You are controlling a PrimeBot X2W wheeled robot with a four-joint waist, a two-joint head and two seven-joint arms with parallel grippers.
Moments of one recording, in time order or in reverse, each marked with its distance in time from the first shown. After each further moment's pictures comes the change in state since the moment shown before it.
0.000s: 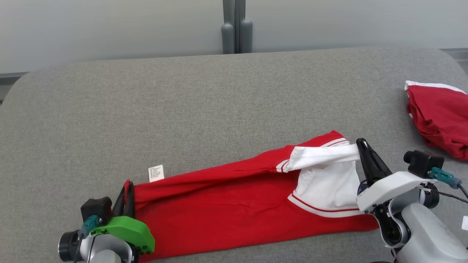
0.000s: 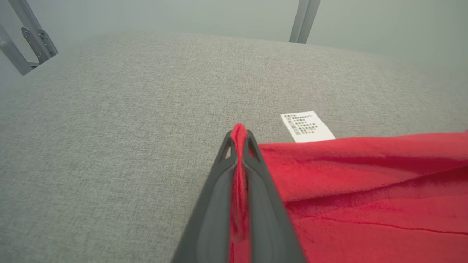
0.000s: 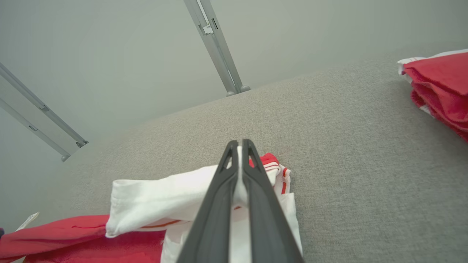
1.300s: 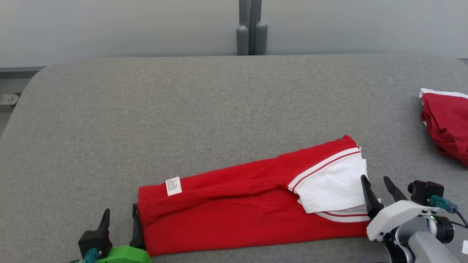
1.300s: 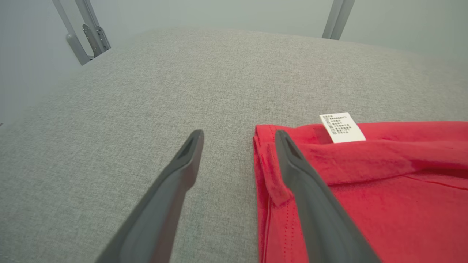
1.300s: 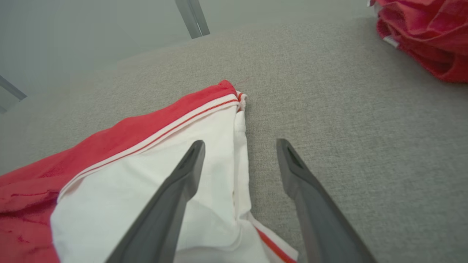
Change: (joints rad) left arm 0.230 -0.001 -0.021 -0.239 -0.008 0.127 0.000; right arm 0.085 0.035 -0.101 0.160 -0.152 0.000 -0.001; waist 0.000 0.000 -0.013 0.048
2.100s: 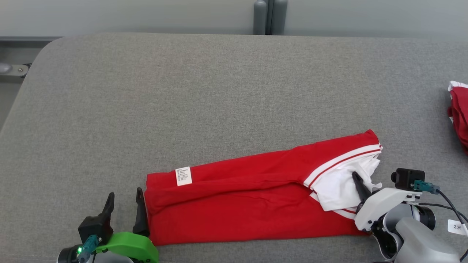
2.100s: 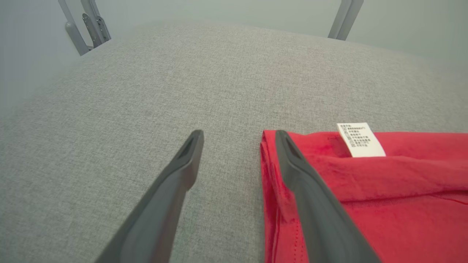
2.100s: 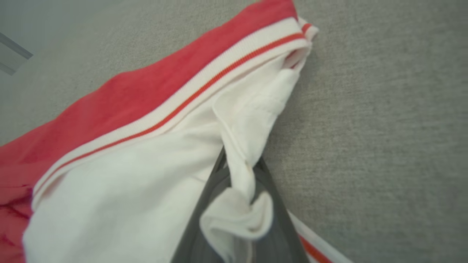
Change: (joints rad) left arm -0.061 0.000 -0.023 -0.009 -0.036 -0.024 0.000; right arm -0.178 -0.028 0.309 0.250 0.278 0.002 0.011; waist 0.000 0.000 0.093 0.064
